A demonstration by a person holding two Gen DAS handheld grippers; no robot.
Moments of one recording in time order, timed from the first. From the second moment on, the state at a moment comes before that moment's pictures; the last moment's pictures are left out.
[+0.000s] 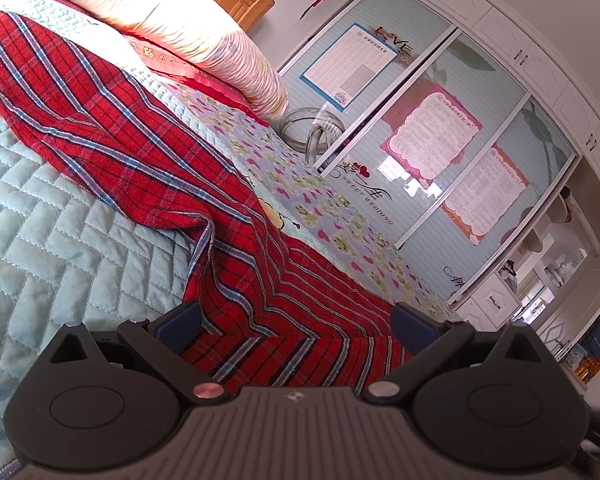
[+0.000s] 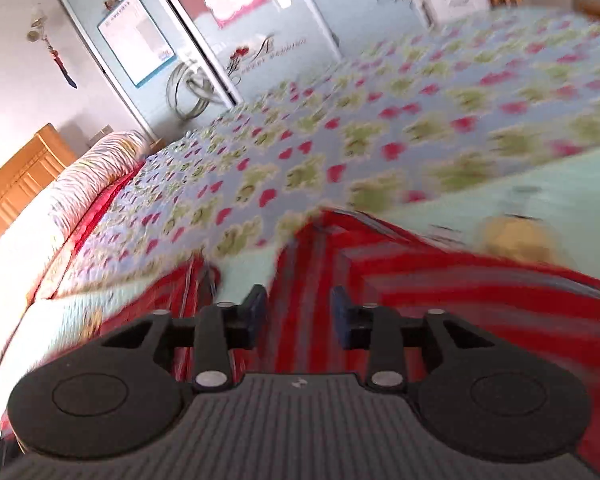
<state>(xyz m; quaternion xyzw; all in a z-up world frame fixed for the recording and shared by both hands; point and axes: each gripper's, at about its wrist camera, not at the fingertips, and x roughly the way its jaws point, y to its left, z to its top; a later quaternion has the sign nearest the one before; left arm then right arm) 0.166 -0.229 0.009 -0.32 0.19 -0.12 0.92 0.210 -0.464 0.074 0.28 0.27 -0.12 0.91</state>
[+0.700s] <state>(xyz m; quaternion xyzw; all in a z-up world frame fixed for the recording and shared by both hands) 0.025 -0.371 0.046 -0.03 0.28 -0.16 0.95 -0.190 -0.676 0.035 0.48 0.13 -0.36 0.79</state>
